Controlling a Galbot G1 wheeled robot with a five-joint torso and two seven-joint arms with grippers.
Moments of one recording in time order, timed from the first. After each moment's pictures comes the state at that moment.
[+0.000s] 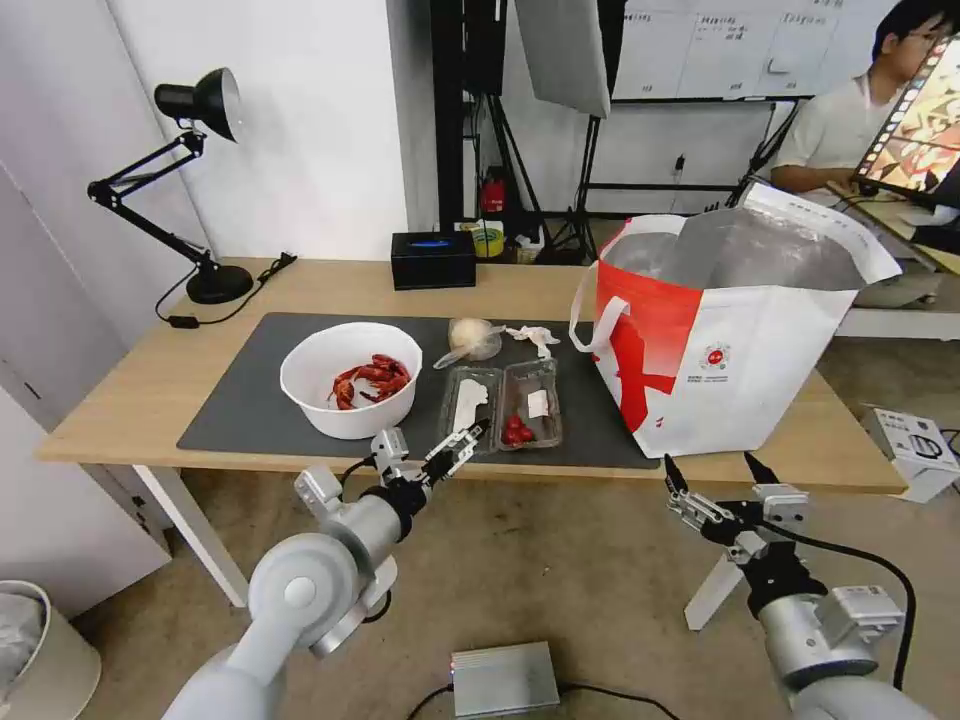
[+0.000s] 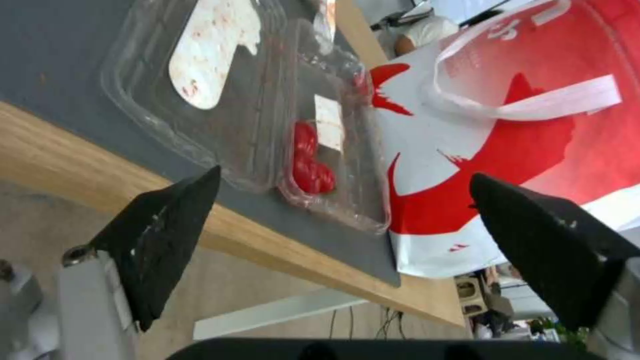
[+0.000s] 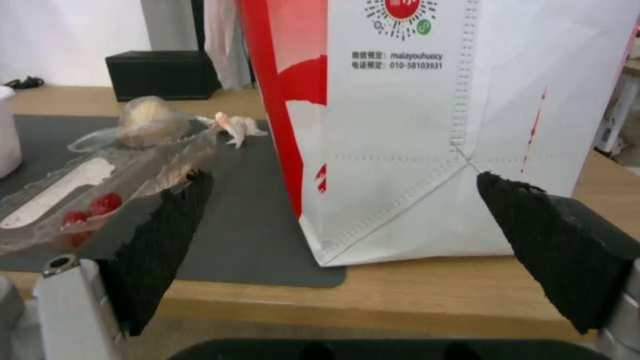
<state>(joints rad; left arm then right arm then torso) 1.16 -1.15 -0.17 -2.13 -1.50 0.31 -0.49 -1.75 1.23 0.65 2.33 0.35 -0.14 0.12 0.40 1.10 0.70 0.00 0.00</state>
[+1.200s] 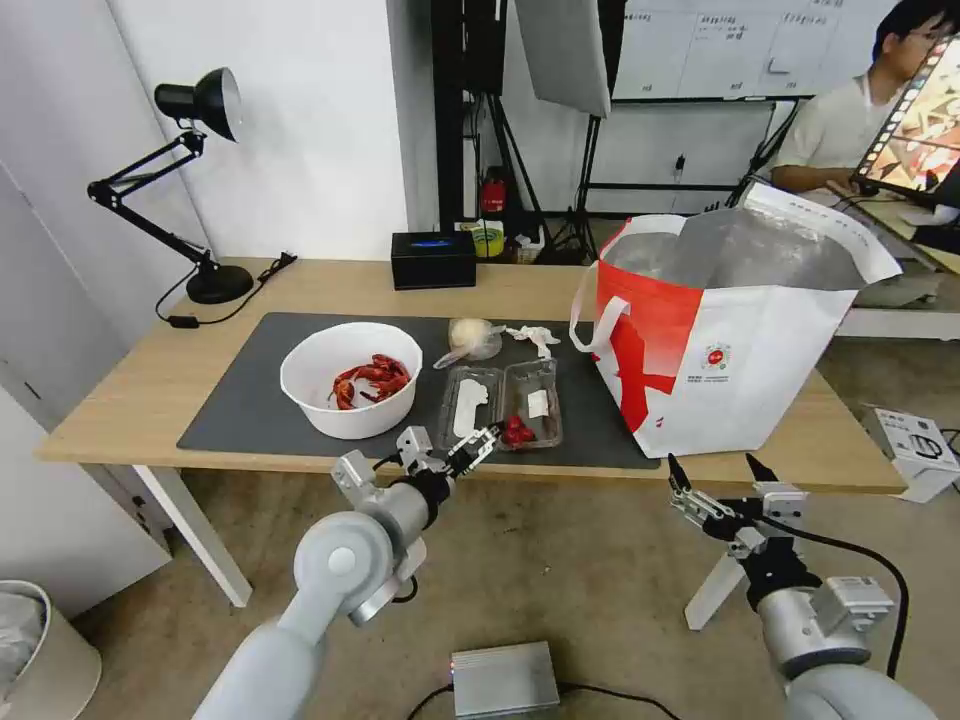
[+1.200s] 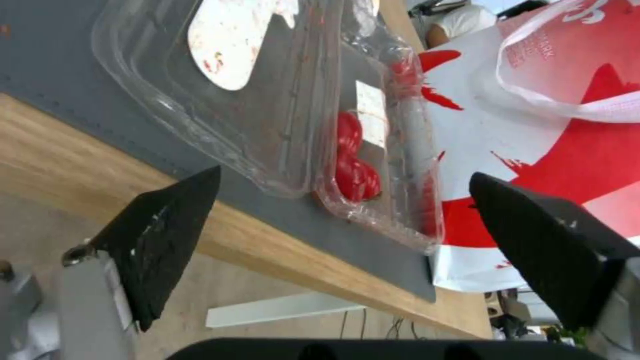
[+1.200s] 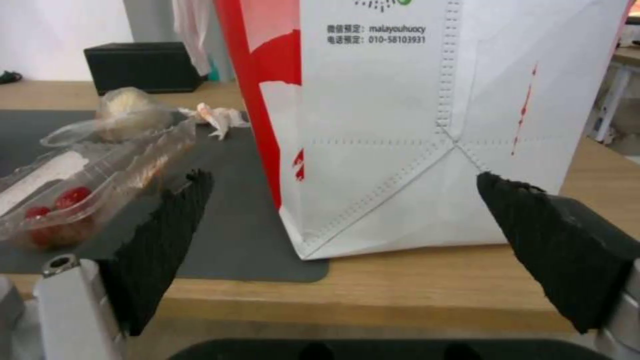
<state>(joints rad) 1.08 -1.23 -0.13 -2.03 -1.49 0.33 -0.56 -1.72 1.22 0.66 2.28 0.37 -0.13 0.13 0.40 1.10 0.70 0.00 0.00</state>
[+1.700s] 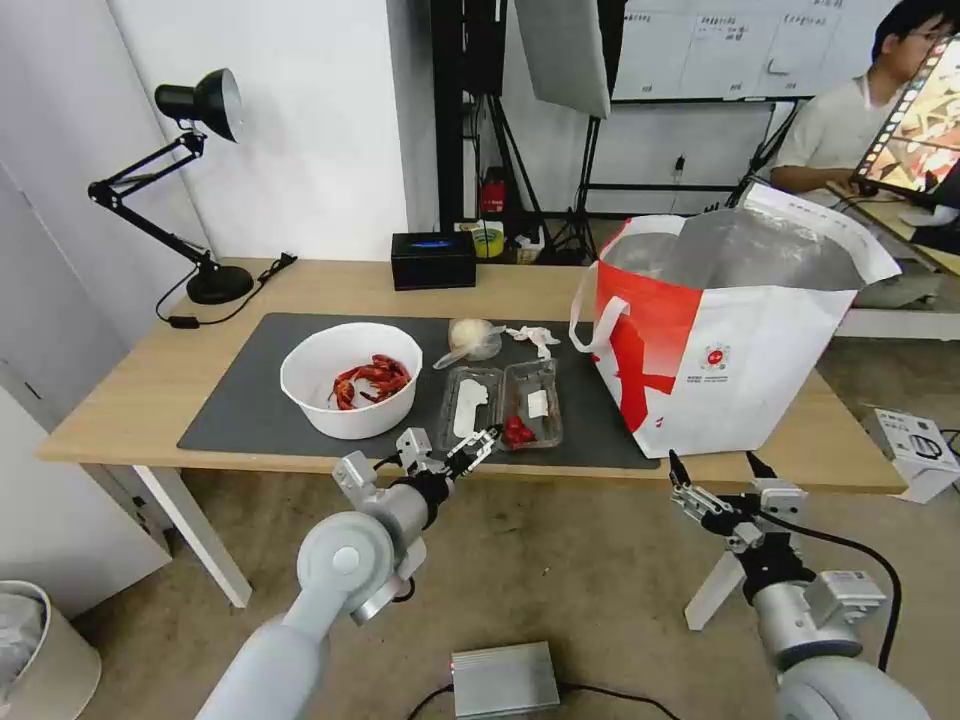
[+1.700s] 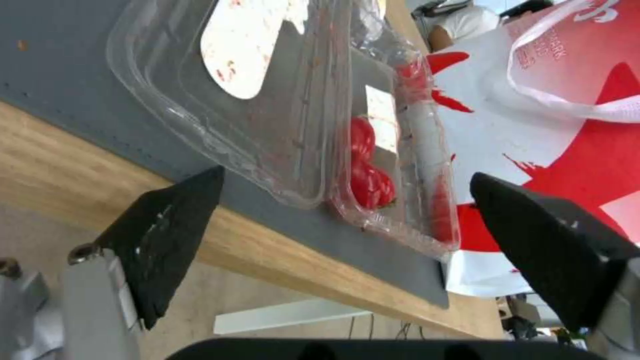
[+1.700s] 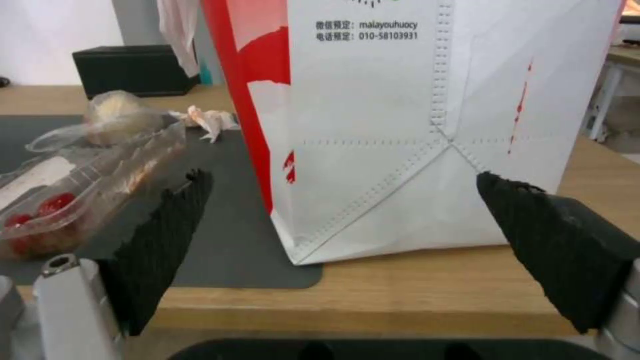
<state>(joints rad) 1.08 -1.23 -0.13 -2.00 -1.46 0.34 -0.53 -1.69 1.22 0.64 2.26 0.38 -0.13 0.14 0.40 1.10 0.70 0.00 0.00</state>
